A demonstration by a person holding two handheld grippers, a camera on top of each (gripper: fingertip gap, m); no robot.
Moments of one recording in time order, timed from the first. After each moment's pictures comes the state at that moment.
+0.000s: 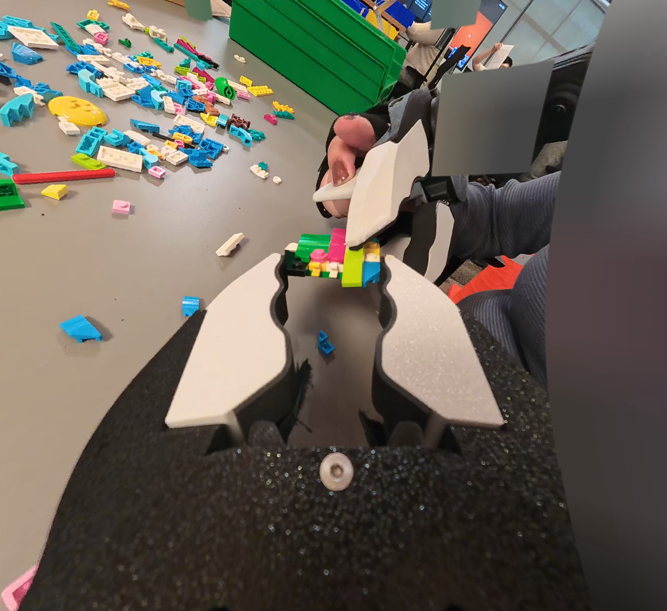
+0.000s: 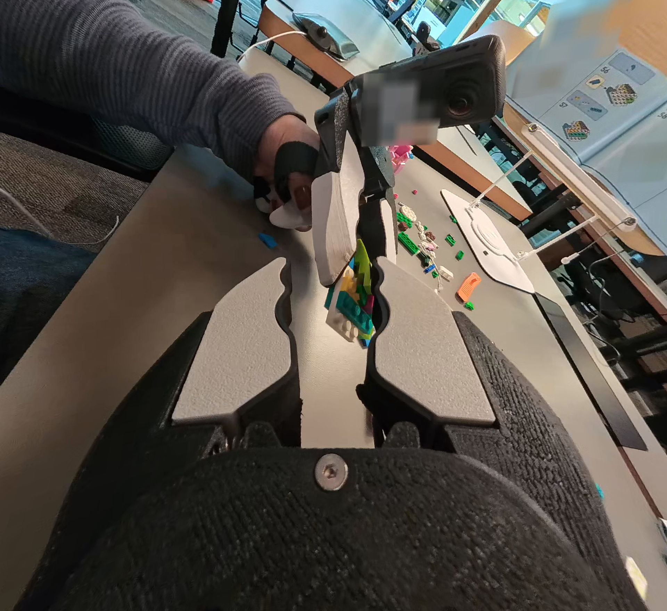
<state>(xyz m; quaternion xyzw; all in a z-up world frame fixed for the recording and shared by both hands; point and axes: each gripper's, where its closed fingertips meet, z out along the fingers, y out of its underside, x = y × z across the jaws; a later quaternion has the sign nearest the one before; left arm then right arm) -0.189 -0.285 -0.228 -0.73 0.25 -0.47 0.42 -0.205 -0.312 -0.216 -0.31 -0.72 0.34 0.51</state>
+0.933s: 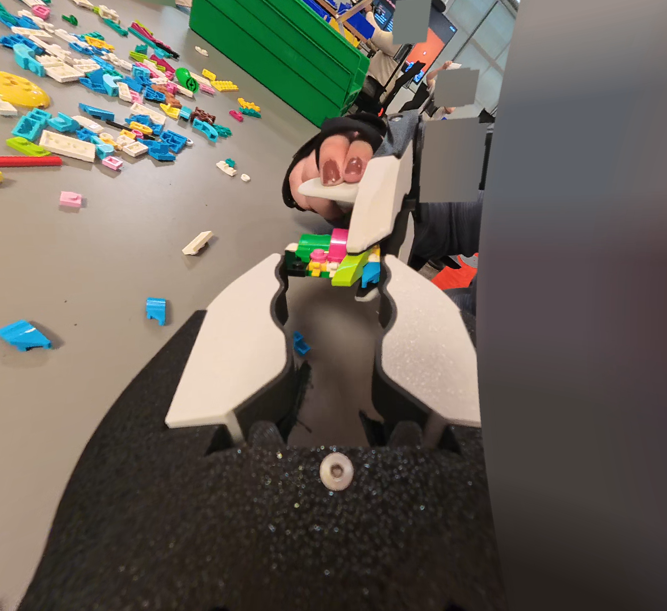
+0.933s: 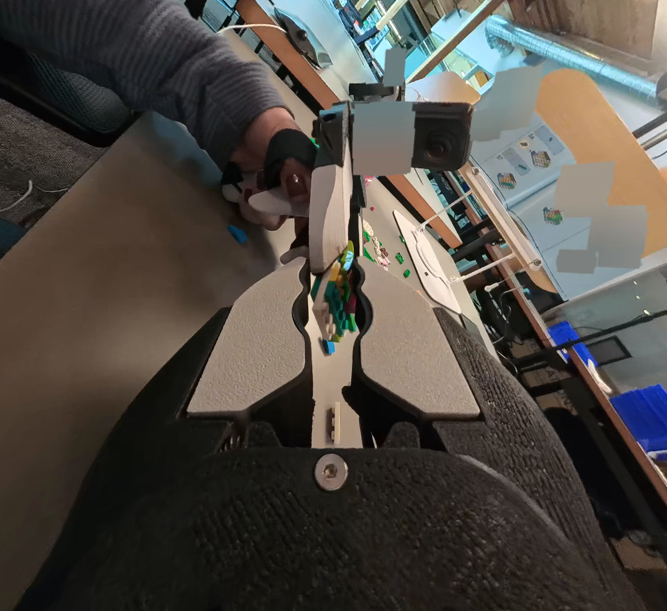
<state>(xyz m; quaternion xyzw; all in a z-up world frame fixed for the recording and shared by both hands) -0.185 -0.294 -0.223 -0.71 0.25 -0.52 0.40 -0.208 -0.310 -0.210 -0.24 -0.72 0.28 0.59</state>
